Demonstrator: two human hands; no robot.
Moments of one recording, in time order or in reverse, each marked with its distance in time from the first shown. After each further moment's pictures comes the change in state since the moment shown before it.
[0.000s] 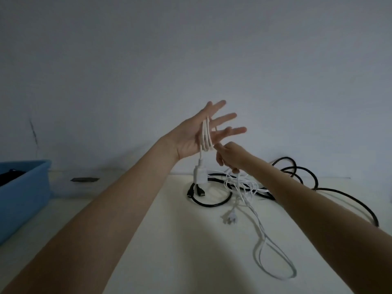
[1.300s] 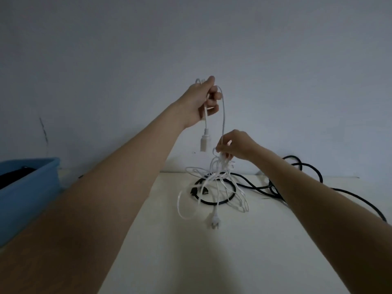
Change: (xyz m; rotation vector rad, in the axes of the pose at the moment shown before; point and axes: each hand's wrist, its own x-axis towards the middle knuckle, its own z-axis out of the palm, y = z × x) left_hand 0.038 0.041 0.007 0.276 0.368 0.203; right_hand 0.015 0.008 -0.016 -0.204 0.113 -0.165
